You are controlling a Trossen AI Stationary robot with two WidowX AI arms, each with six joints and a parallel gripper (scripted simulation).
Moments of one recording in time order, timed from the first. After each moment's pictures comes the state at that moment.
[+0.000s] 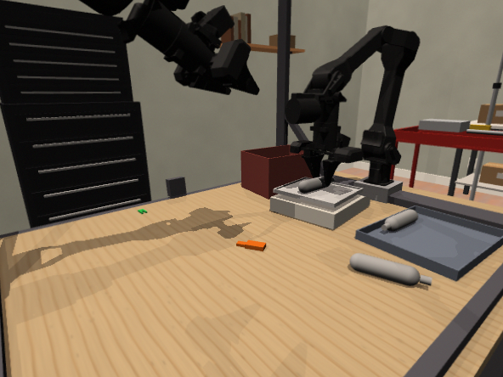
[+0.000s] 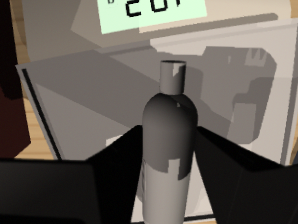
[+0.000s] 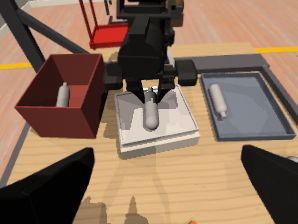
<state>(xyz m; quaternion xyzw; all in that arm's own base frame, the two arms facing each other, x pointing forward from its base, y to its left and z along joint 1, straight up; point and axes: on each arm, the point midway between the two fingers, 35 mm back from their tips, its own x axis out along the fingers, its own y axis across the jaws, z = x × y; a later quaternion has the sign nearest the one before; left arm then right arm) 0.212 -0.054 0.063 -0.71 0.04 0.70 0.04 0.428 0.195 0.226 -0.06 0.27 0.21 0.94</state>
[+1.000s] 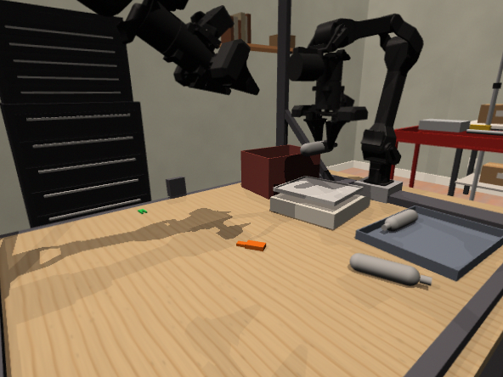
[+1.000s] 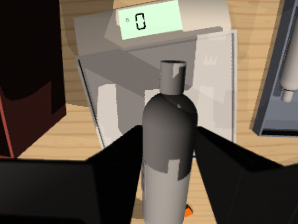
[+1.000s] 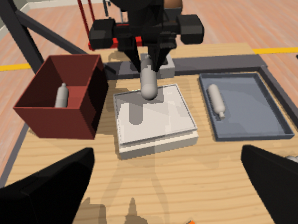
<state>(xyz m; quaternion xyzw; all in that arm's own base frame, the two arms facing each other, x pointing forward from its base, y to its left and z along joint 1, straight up) 0.211 -0.054 0.155 -0.71 0.04 0.71 0.04 0.428 0.192 0.226 -0.06 0.27 0.21 0.94</state>
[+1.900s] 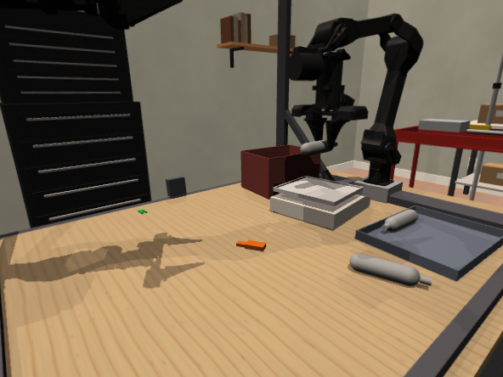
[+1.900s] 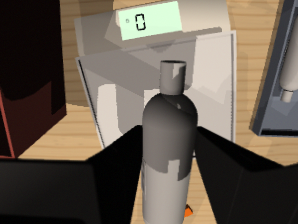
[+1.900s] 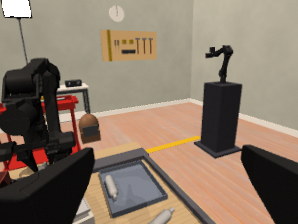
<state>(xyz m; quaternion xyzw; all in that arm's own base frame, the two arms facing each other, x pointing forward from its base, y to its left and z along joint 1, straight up) 0.210 -0.054 0.156 -0.71 0.04 0.71 0.04 0.324 0.008 0.321 0.00 -0.01 0.01 1.00</state>
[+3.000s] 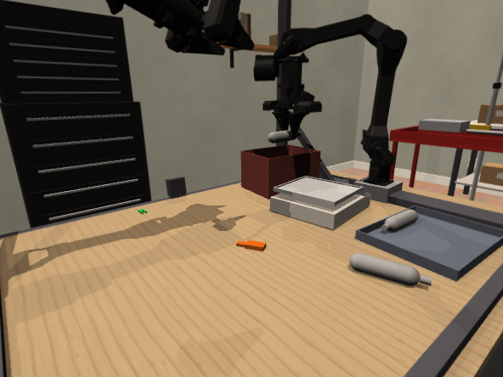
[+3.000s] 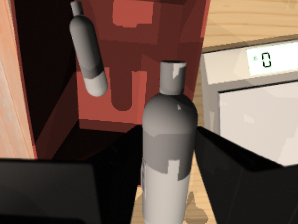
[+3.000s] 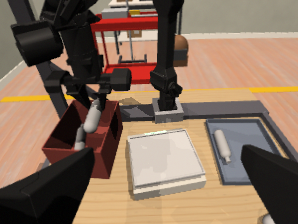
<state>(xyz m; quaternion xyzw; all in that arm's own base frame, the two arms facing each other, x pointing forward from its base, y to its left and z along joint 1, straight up) 0.154 -0.211 0.163 -0.70 0.04 0.71 0.04 0.420 0.211 0.295 -0.05 0.19 0.23 0.95</state>
